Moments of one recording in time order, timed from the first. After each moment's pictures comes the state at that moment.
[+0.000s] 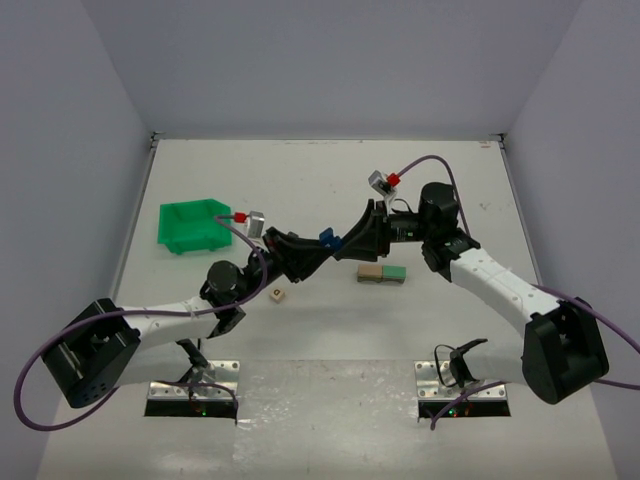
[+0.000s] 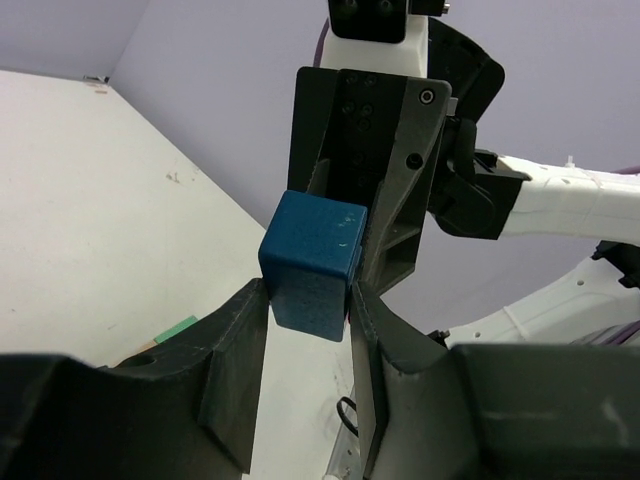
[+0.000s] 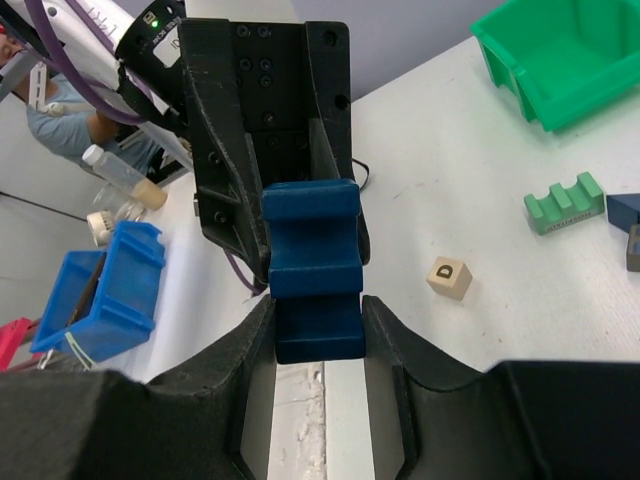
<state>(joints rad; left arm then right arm) -0.74 1.17 0.30 1.20 0.16 -0.76 0.41 1.26 0.72 0.41 -1.16 0.40</state>
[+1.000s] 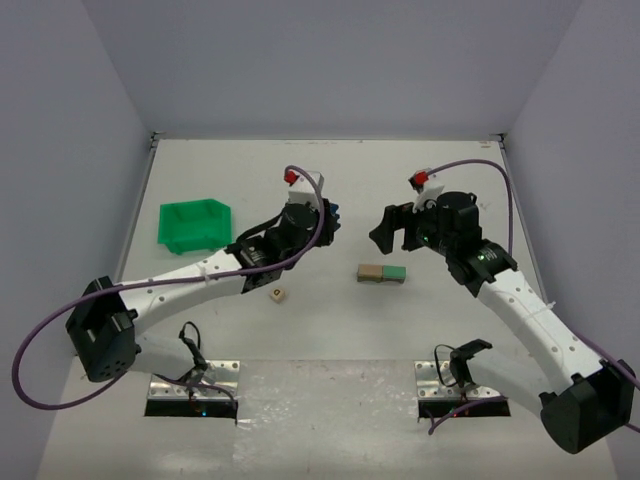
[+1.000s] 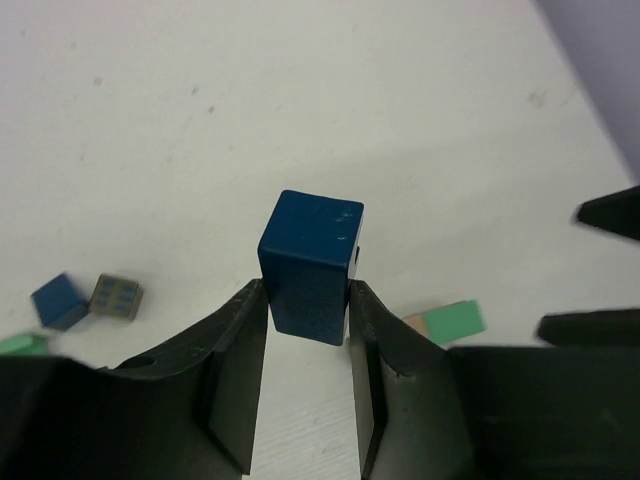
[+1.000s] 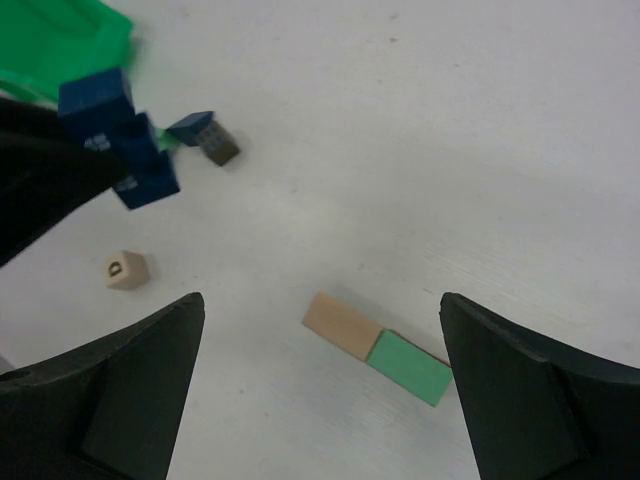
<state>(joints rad) -0.86 1.32 0.95 0.04 -0.44 -0.46 0.40 0.99 0.78 -0.25 -0.23 0.19</state>
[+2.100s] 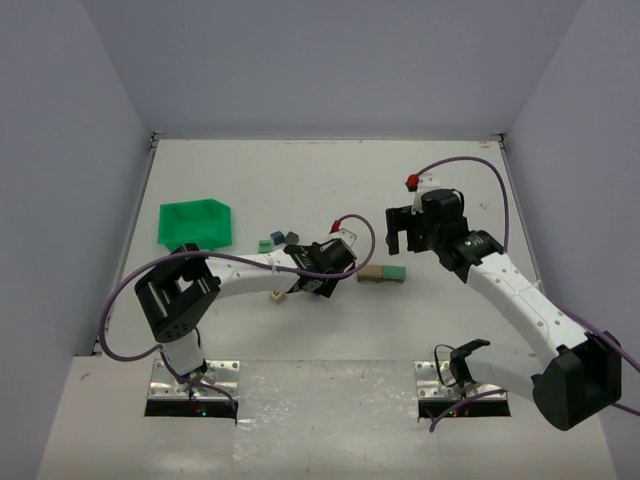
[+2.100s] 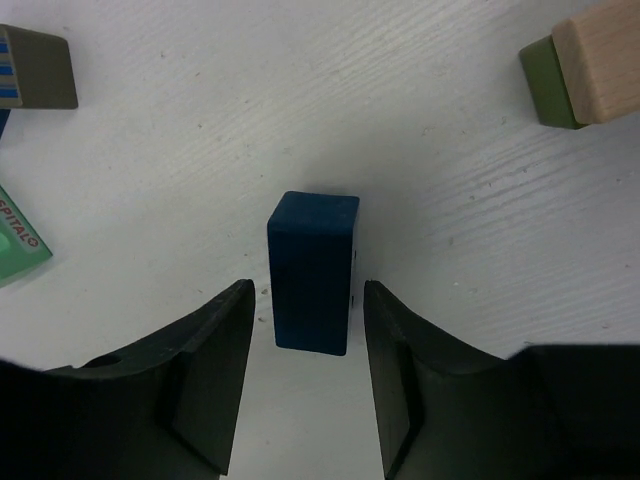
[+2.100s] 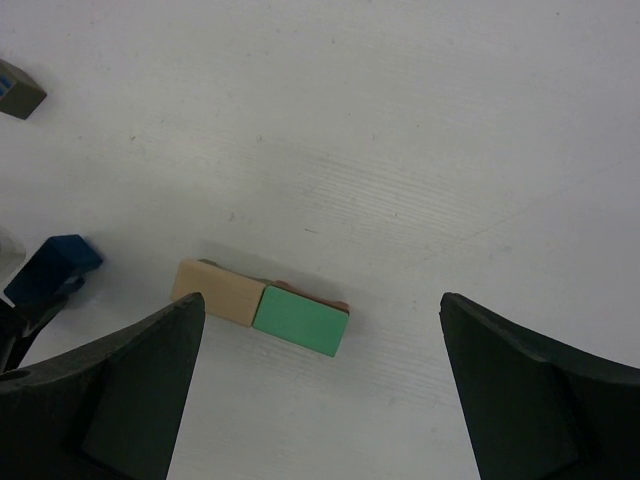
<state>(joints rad) -0.96 1.72 1.04 -0.42 -0.40 -0.38 0.40 1.12 0.83 -0.42 0.08 0.13</state>
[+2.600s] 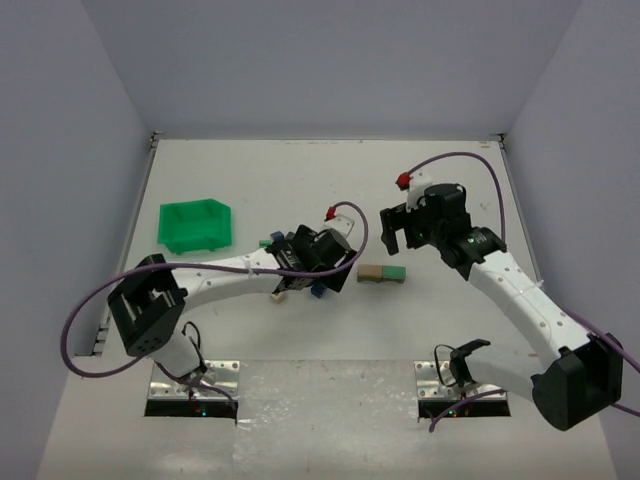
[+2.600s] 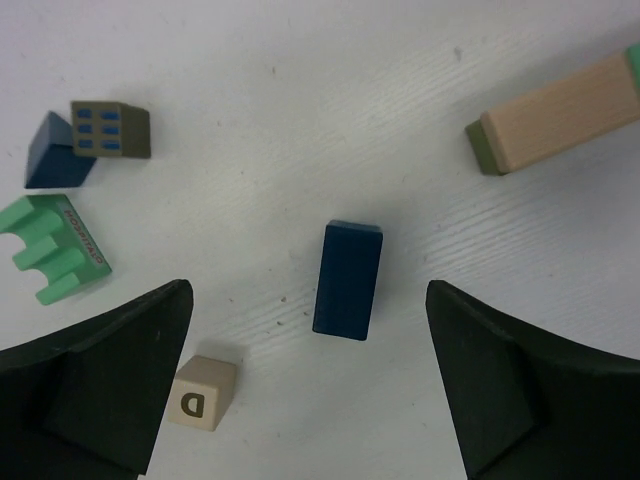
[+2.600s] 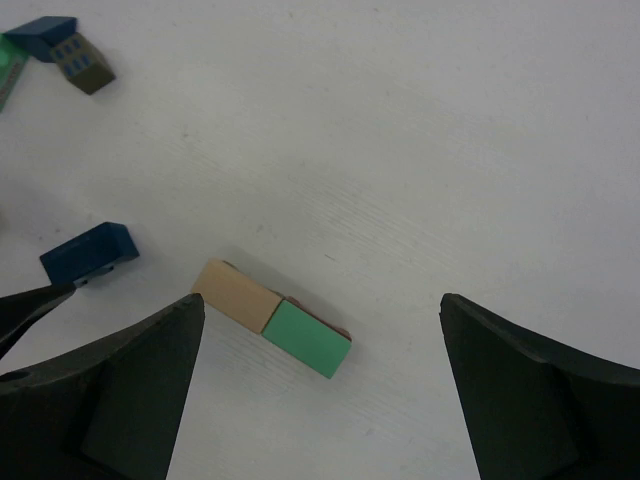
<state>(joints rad) -0.96 1.56 1.03 -0.40 -0.44 -0.36 0.39 1.12 0.87 -0.40 -0.05 -0.04</state>
